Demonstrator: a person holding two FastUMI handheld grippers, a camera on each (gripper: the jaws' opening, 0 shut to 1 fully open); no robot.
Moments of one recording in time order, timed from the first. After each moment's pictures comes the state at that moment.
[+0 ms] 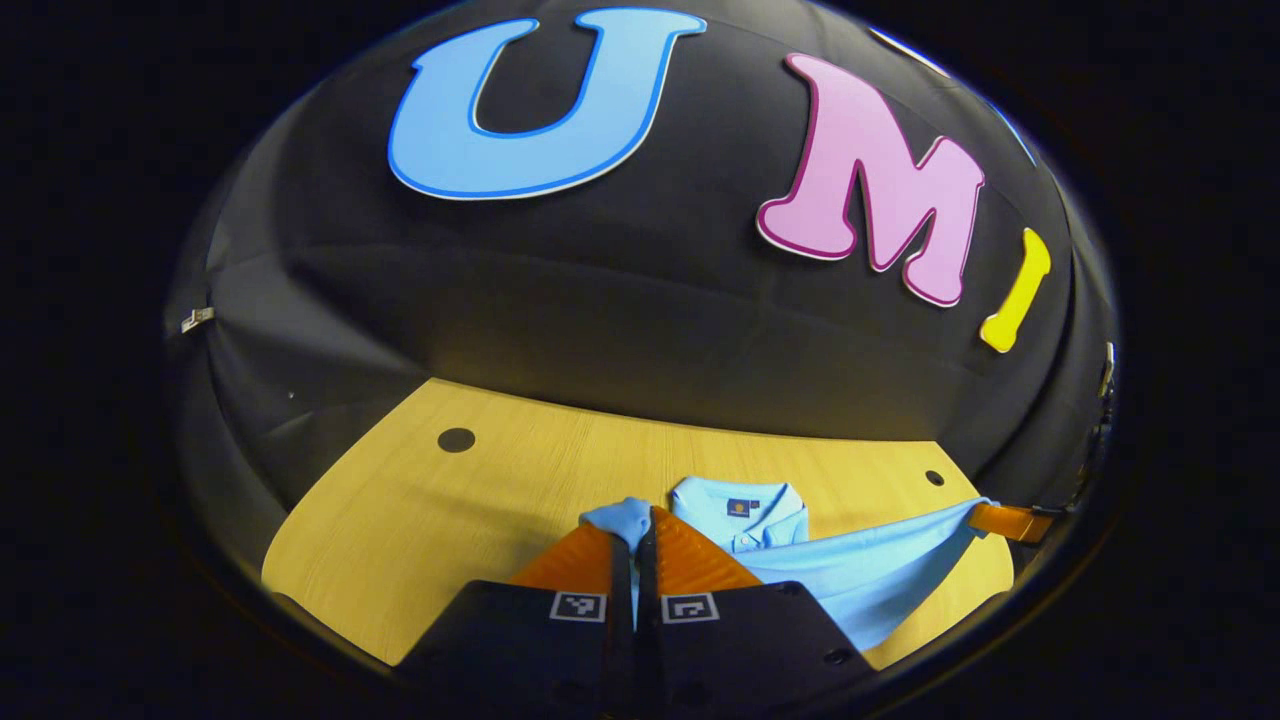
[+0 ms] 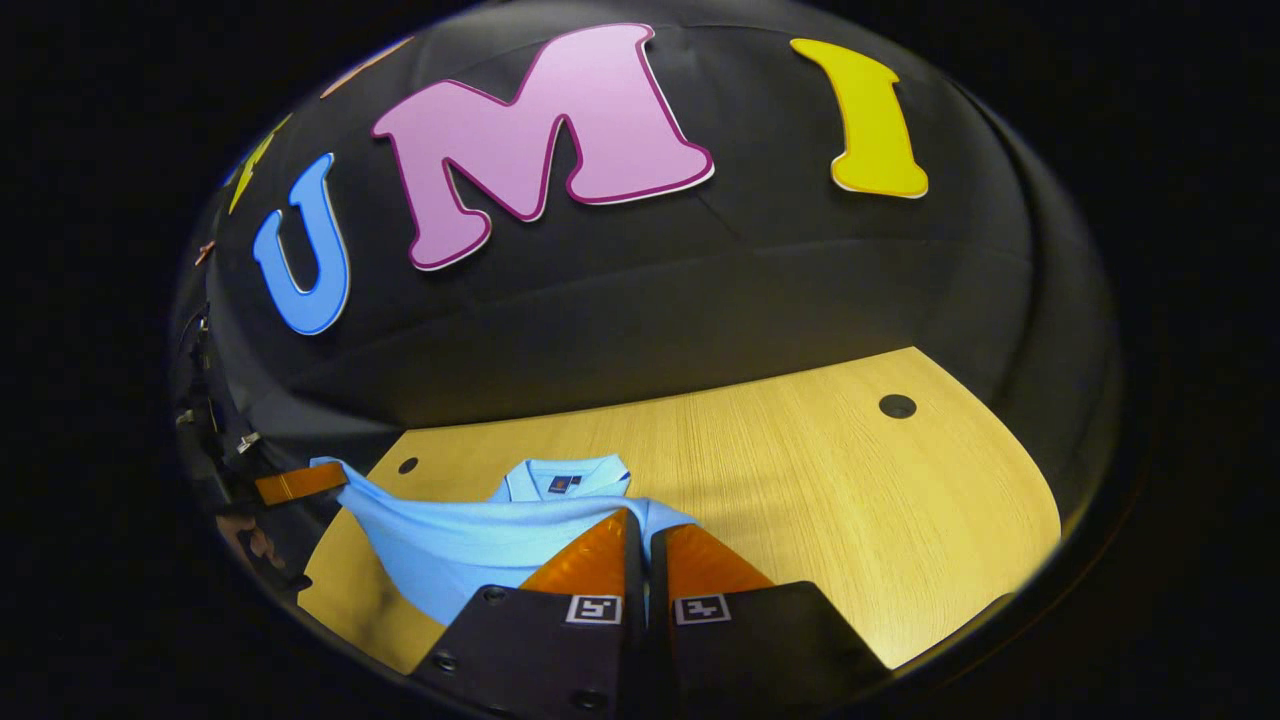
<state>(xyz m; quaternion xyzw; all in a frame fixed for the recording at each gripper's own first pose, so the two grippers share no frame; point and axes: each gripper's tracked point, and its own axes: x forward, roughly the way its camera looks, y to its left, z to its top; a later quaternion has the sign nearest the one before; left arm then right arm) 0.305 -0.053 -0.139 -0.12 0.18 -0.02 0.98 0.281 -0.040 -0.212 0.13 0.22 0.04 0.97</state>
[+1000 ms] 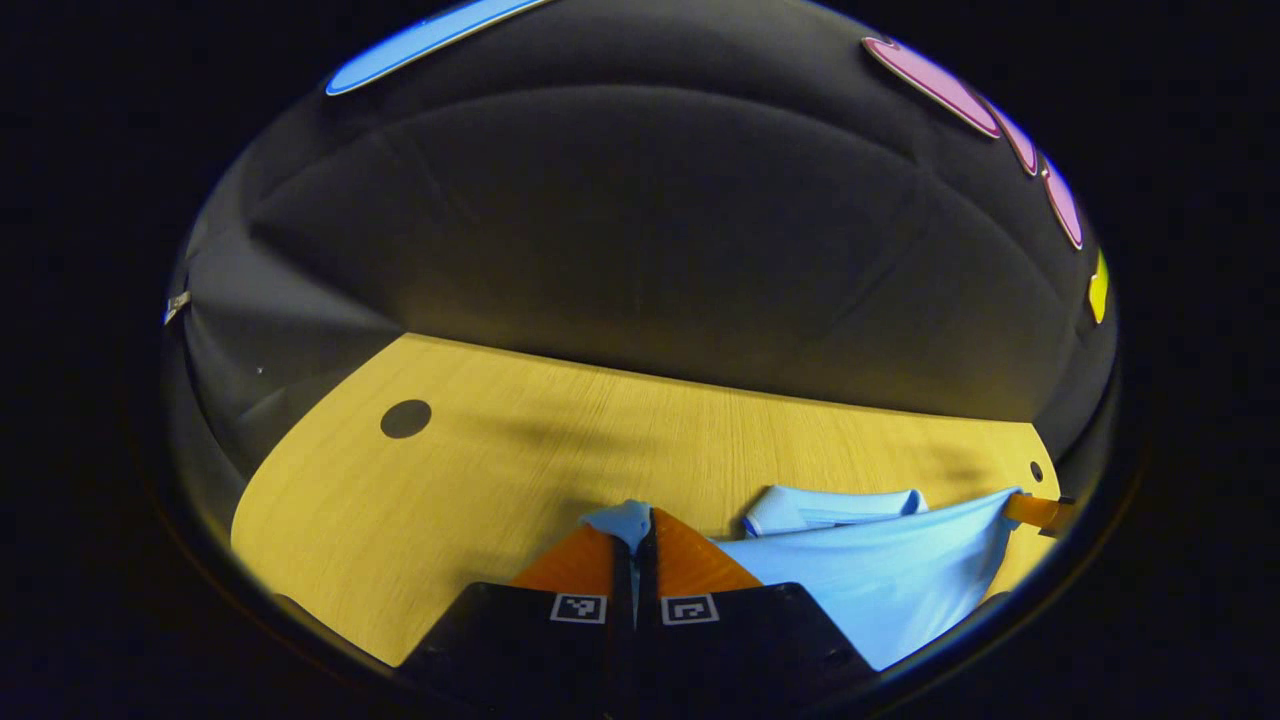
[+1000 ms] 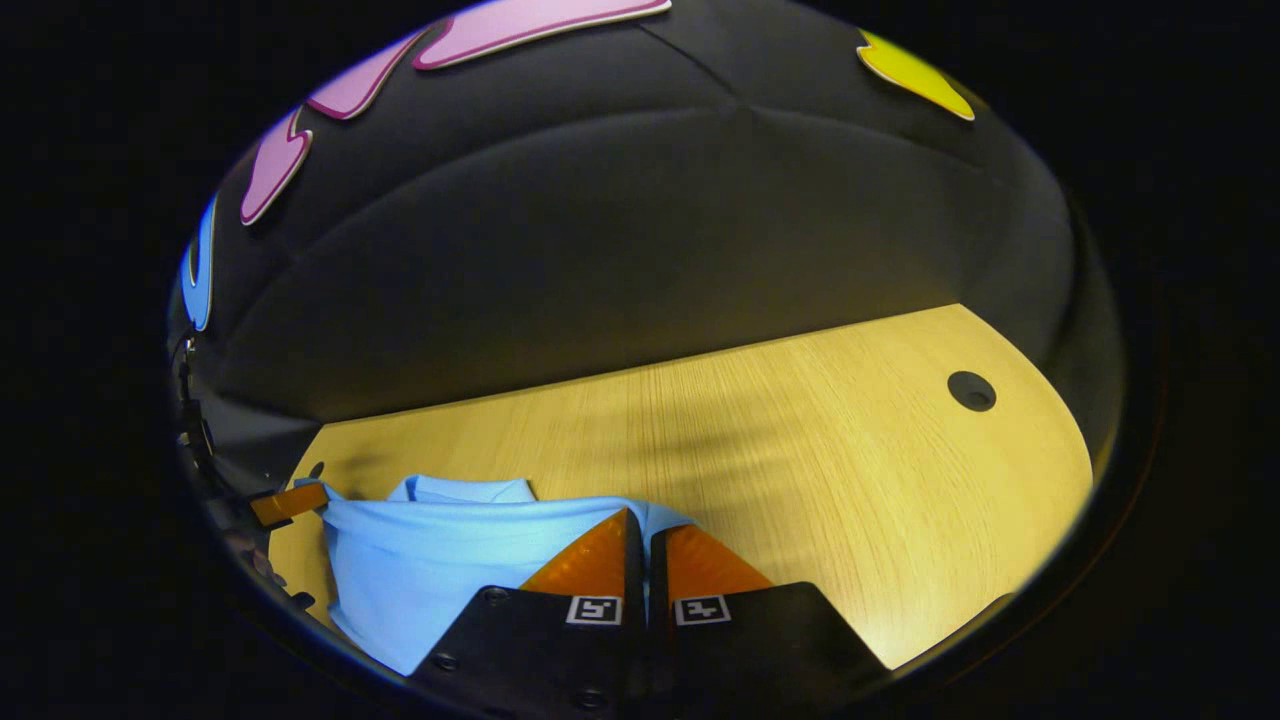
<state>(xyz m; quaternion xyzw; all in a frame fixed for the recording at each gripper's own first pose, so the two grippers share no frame) 0.434 -0.056 -0.253 -0.11 0.26 0.04 0.96 0.418 -0.058 -0.341 0.13 0.30 0.00 0.94</state>
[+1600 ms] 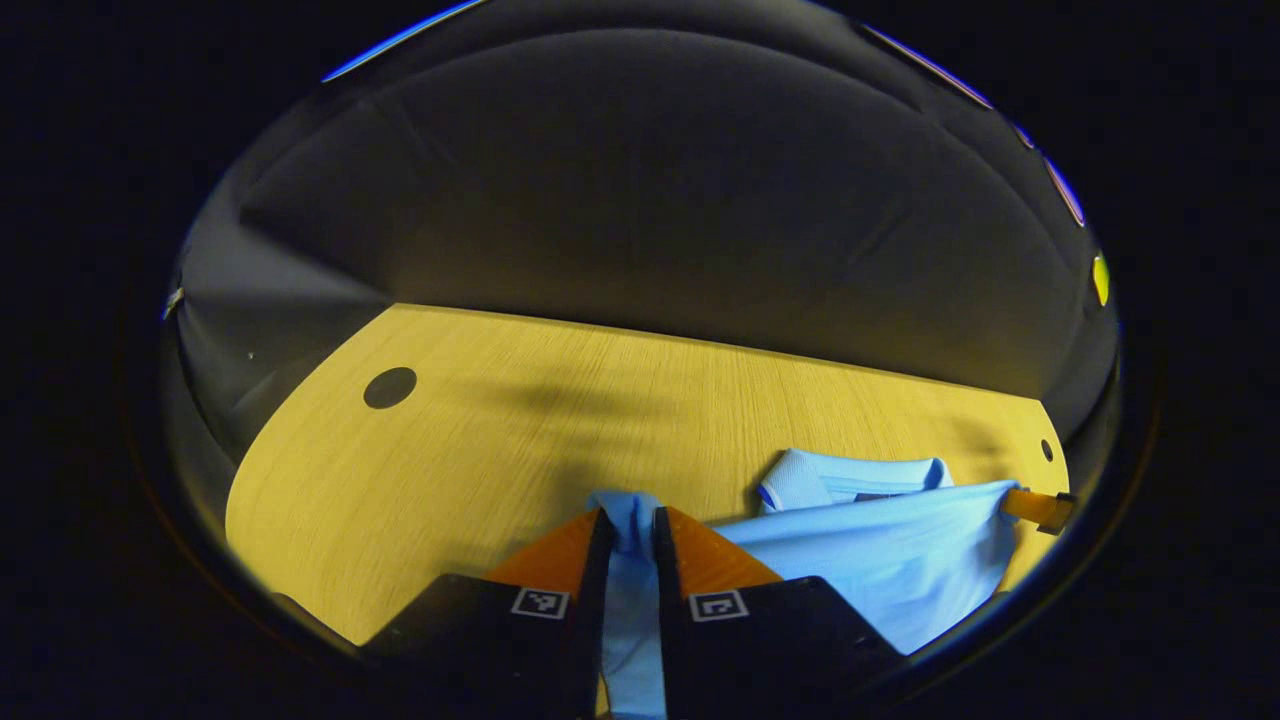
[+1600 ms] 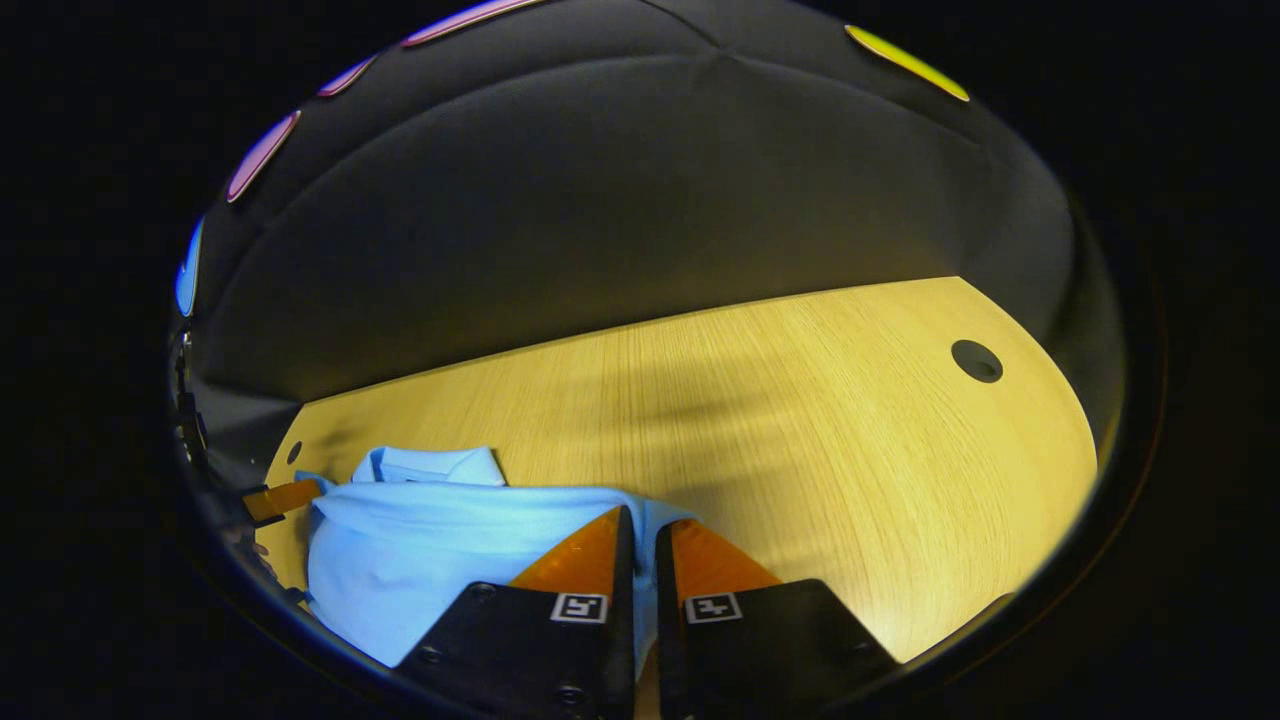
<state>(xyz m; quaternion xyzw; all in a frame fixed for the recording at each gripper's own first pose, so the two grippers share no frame) 0.432 -0.062 -0.278 -0.10 0.30 0.03 0.95 0.412 -0.071 -0.369 0.12 0.33 0.00 0.93</state>
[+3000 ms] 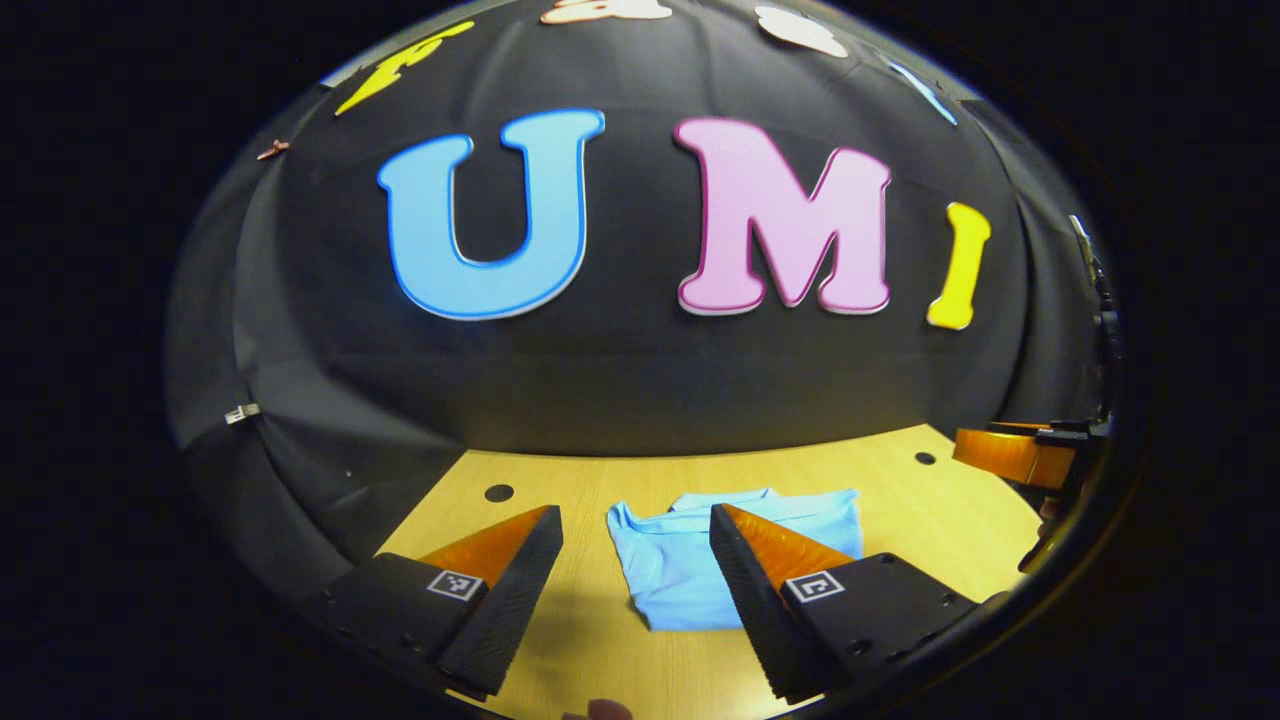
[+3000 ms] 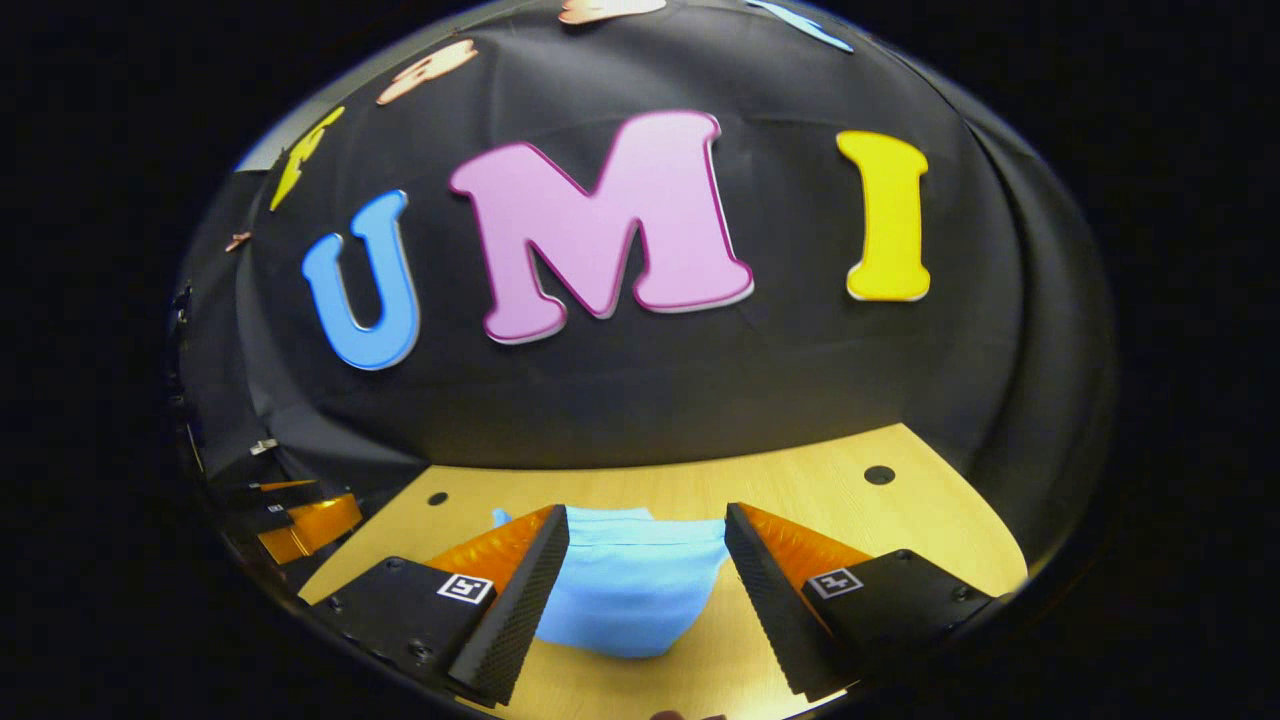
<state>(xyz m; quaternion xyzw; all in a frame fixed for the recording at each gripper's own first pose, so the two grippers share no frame) 0.147 -0.070 -0.039 -0.04 0.09 -0.01 1.00 0.185 -0.005 -0.081 0.10 0.11 0.06 0.99</state>
